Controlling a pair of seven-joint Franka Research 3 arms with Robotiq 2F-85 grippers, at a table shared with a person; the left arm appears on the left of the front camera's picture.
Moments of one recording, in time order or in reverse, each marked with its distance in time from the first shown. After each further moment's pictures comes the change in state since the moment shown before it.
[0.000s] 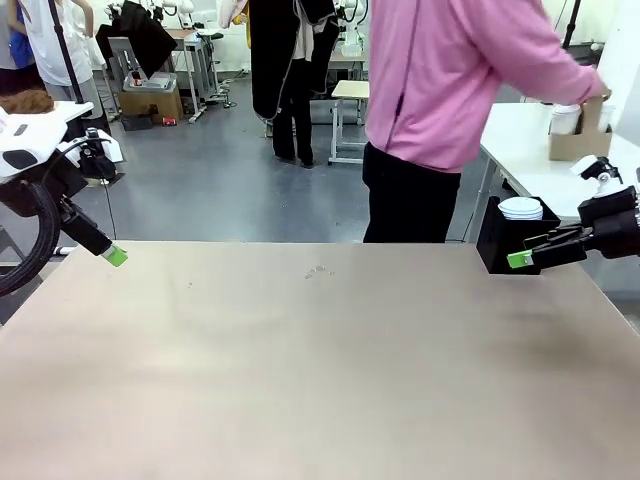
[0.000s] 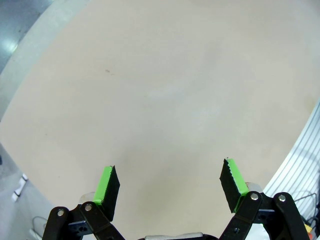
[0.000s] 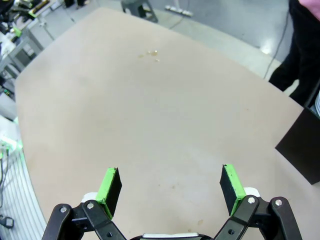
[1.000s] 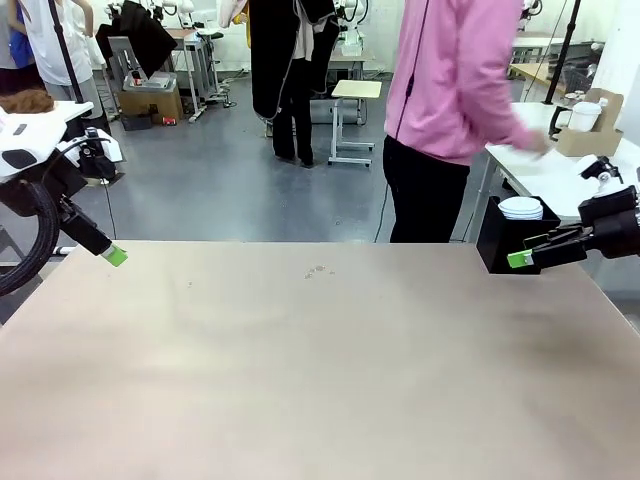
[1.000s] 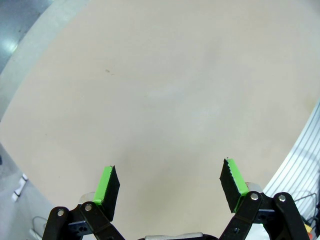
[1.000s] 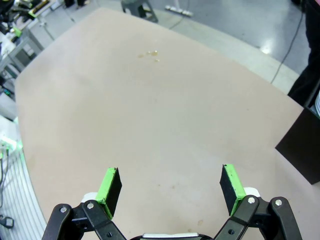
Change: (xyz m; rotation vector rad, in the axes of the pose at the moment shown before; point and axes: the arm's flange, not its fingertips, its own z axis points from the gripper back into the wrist) left arm 0.000 0.000 0.000 0.000 0.000 0.000; right arm 0.000 0.000 0.000 0.000 0.000 0.000
